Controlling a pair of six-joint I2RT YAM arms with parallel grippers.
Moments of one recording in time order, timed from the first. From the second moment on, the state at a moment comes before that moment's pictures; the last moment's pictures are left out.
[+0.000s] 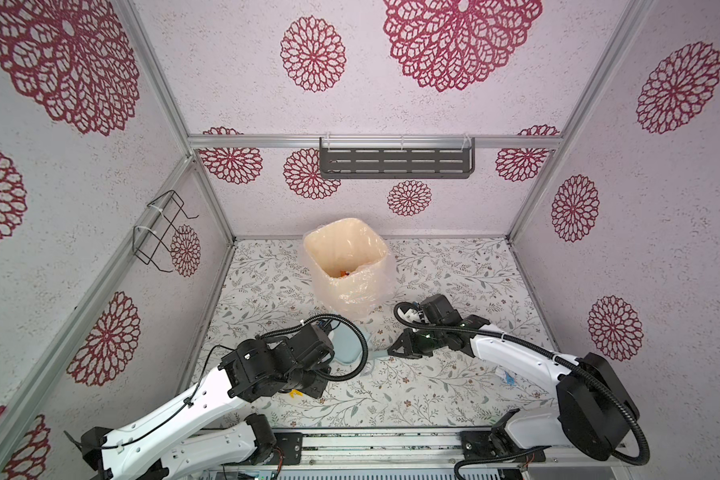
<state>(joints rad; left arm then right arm) -1.00 0.95 1.05 -1.26 -0.07 -0.58 0.61 1.37 0.81 -0.43 -0.64 0.57</state>
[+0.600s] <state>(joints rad) -1.08 1.16 0.87 -1.04 0.06 -0.65 0.40 1.16 1.01 -0.95 -0.59 0.32</state>
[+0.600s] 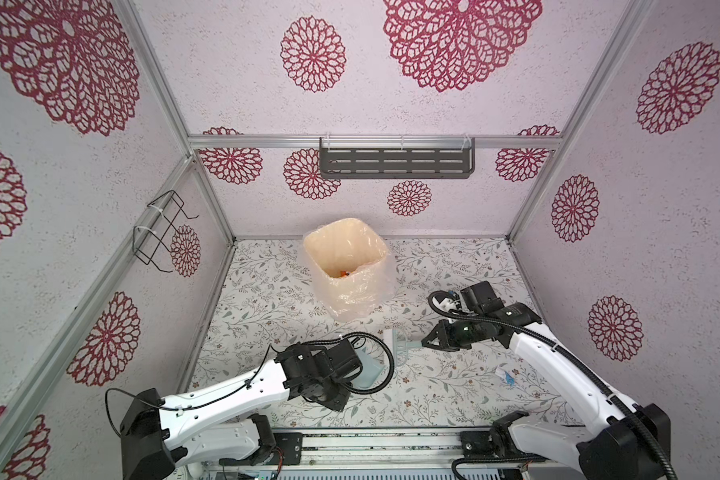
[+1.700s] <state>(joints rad) -1.12 1.41 0.86 -0.86 0.11 -0.61 0.70 1.45 1.30 -1.21 0.01 0.20</state>
